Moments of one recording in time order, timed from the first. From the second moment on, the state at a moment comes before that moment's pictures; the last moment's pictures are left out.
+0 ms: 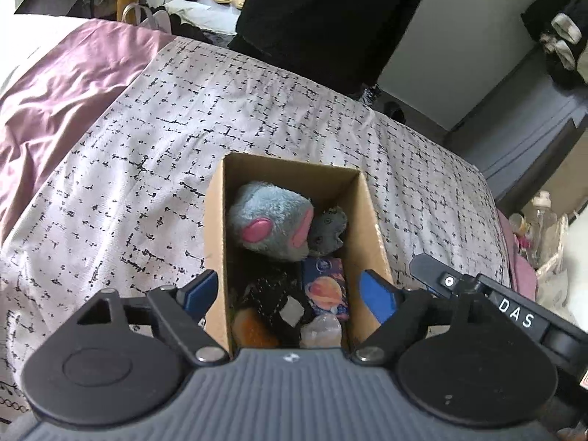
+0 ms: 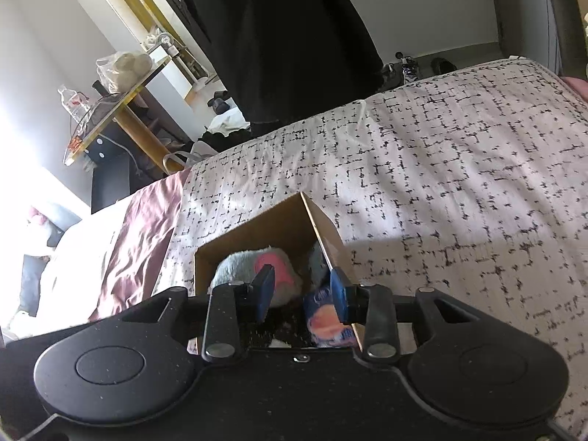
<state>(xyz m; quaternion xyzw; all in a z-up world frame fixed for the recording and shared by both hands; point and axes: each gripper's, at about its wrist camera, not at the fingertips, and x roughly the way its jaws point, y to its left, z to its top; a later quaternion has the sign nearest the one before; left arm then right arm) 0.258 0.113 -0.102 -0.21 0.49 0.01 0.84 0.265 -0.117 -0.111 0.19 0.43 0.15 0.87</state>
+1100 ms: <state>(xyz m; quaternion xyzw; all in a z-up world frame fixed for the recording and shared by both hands) 0.140 0.073 -0.028 -0.11 0.46 -0.02 0.88 0.140 -0.205 -0.056 0.19 0.39 0.13 0.89</state>
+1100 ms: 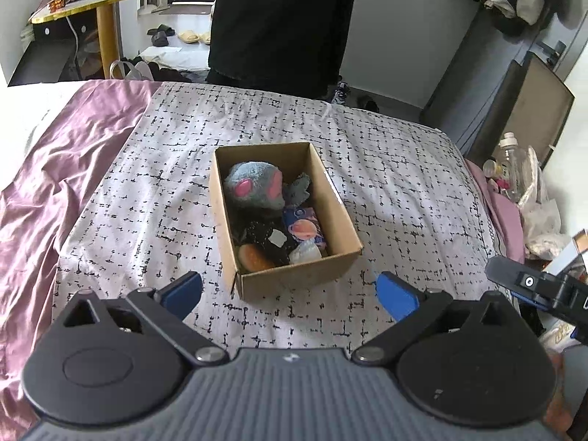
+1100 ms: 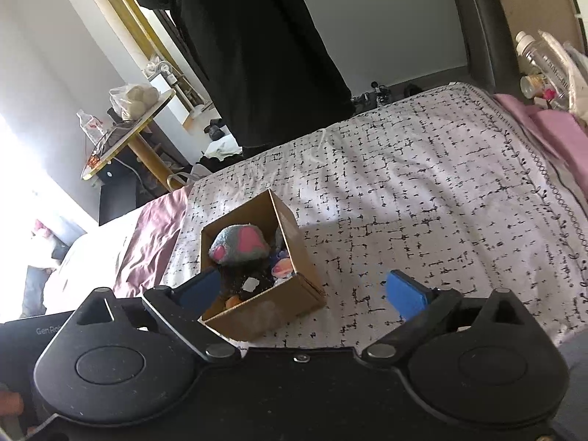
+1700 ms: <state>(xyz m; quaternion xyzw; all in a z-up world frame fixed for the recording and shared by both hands) 0.081 0.070 0.003 -0.08 0.43 -0.02 0.90 0.092 -0.206 -0.027 0.15 0.38 0.15 0.90</state>
